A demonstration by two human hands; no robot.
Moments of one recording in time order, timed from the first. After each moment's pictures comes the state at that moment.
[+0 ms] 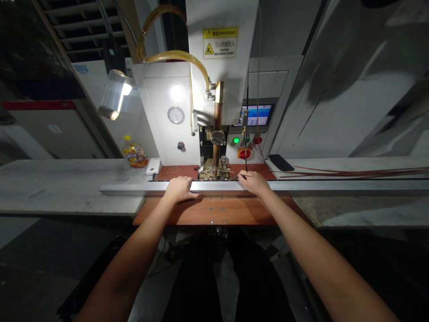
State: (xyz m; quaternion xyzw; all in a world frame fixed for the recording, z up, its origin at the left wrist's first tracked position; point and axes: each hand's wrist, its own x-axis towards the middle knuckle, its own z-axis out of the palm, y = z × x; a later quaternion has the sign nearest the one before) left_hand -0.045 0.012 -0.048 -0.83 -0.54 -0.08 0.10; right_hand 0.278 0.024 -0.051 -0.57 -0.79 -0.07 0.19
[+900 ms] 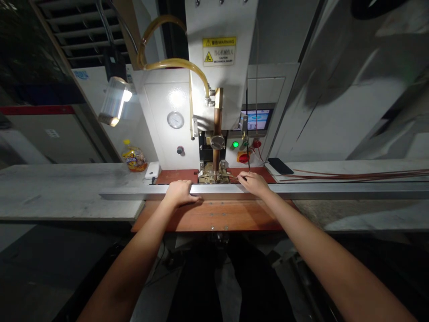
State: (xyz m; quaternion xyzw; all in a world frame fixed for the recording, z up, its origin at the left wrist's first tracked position) left_hand -0.043 0.020 -0.042 -0.82 -0.57 -0.04 0.06; right_hand 0.278 0.032 -0.044 -0.59 -0.78 -0.05 0.18
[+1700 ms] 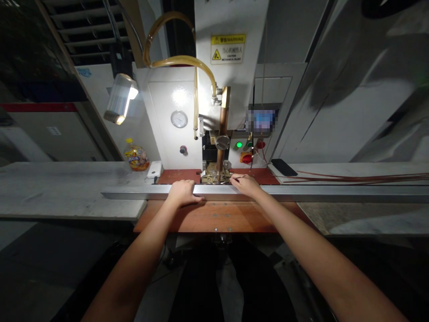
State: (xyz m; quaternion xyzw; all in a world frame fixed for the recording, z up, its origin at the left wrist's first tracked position) left_hand -0.046 0.020 -0.046 -0.82 -0.56 -0.06 0.06; right_hand 0.240 0.039 -0.041 -0.57 -0.81 0.01 0.15
